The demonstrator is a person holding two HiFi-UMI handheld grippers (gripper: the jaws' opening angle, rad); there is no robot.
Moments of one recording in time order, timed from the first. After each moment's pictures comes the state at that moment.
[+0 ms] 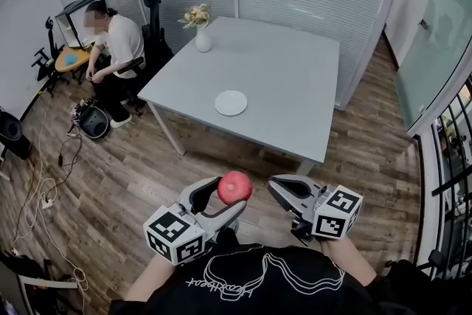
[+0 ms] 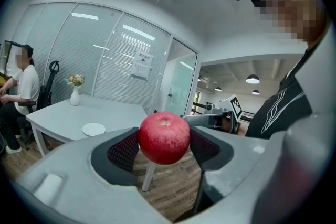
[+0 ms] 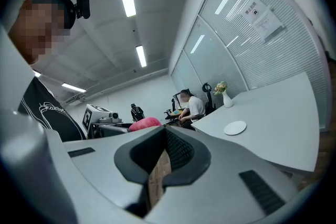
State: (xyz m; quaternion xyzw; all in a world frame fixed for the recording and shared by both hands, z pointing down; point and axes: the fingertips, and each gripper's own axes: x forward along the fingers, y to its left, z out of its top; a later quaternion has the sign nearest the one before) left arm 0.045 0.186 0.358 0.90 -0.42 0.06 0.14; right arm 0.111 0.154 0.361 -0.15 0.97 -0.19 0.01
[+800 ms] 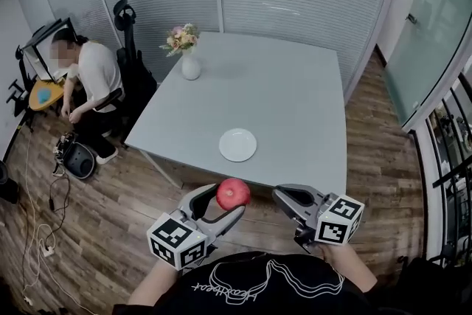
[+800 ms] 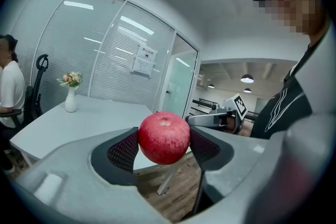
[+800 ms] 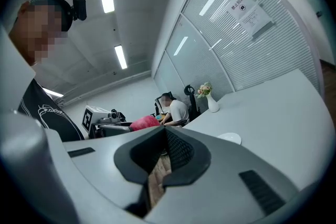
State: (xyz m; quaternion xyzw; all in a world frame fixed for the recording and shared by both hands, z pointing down) left arm -0.084 -0.011 0.367 0.92 -0.37 0.08 0.14; right arm 0.004 -0.028 0.373 -0.24 0.95 -0.22 0.02
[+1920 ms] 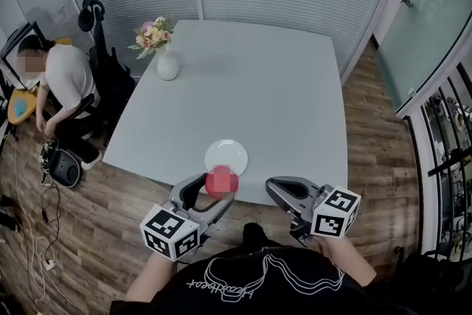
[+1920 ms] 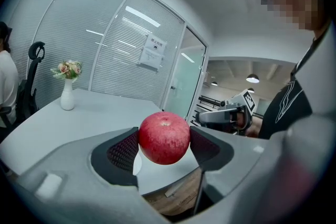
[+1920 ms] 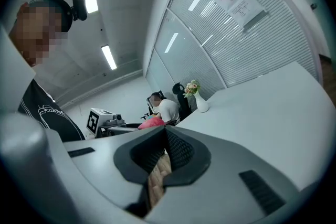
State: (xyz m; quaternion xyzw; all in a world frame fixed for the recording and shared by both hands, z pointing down) left arm -0.090 -0.166 0.405 0.91 -0.36 0.10 0.17; right arm 0.008 -0.164 0.399 -0.26 0.93 -0.25 0.00
